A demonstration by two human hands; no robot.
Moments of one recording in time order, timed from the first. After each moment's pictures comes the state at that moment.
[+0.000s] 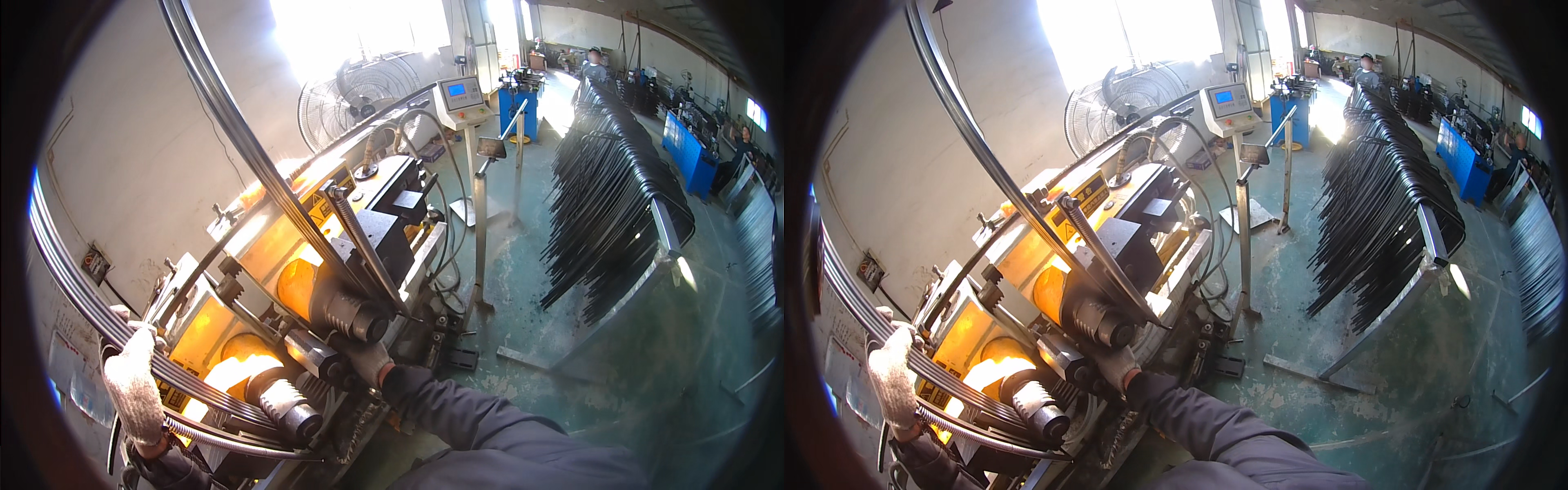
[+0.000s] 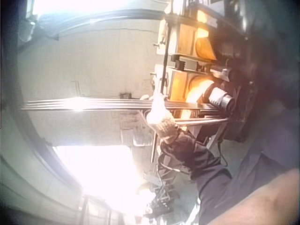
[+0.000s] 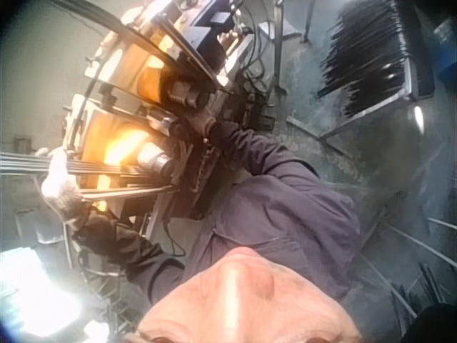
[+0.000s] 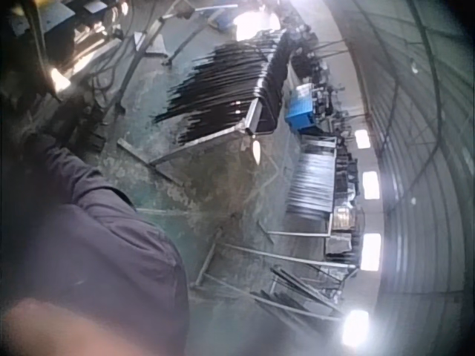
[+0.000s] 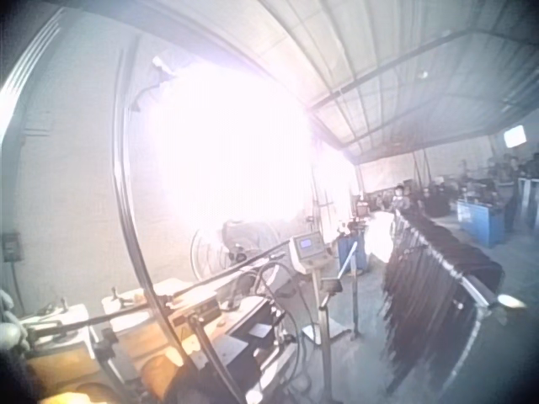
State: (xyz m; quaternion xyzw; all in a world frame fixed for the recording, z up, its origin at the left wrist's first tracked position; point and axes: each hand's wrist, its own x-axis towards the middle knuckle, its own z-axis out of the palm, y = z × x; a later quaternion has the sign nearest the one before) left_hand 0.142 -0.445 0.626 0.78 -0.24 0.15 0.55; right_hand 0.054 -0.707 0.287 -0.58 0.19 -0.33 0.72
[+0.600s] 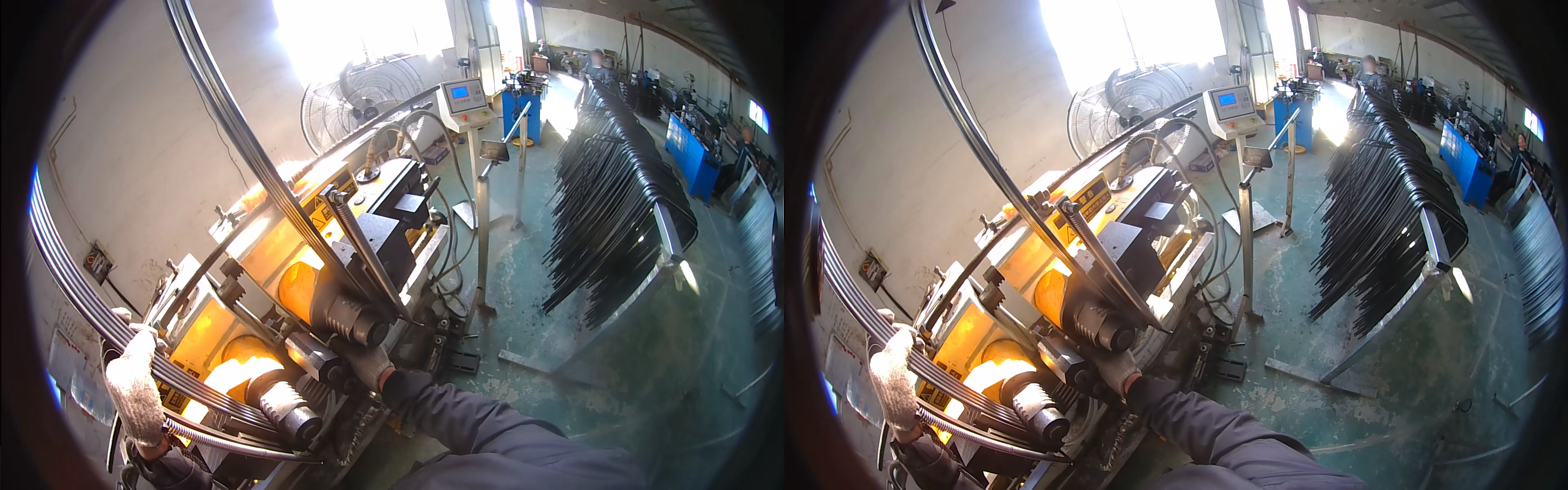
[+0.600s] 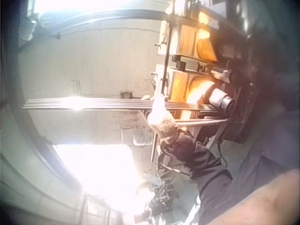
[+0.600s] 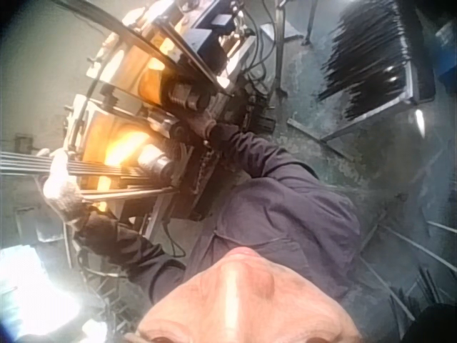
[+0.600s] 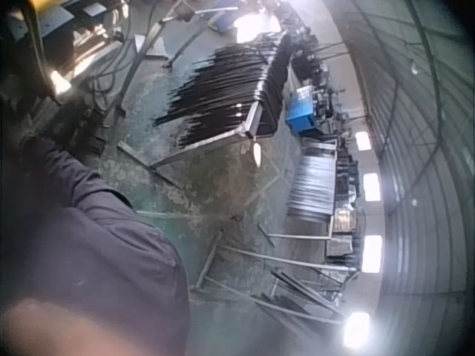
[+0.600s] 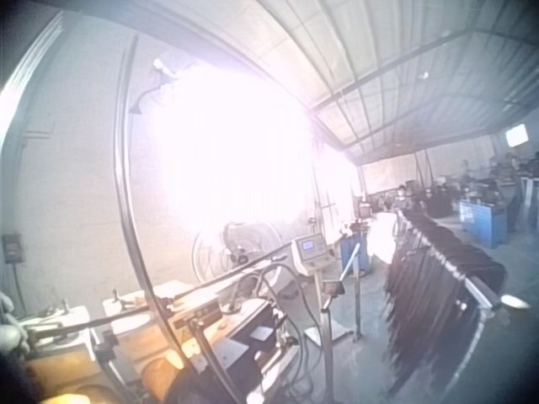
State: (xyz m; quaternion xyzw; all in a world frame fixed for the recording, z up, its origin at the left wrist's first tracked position) left_hand 0.150 -0.441 0.618 0.76 -0.26 0.16 0.57; right_hand 0.055 -0.708 0.290 -0.51 0.19 -0.28 0.79
